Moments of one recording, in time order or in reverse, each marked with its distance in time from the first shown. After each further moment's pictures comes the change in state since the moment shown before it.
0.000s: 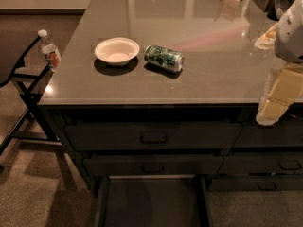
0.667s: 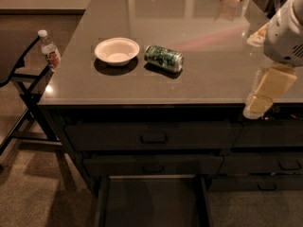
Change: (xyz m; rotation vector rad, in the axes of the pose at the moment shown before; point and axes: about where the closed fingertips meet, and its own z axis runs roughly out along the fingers) arm -0.011 -0.017 0.016 0.045 -0.047 0.002
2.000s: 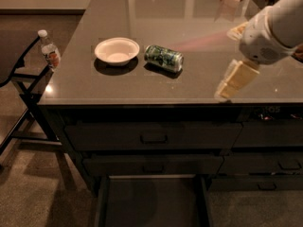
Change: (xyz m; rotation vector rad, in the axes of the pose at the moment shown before) arm -0.031 -0.054 0.050 0.094 -0.215 0.021
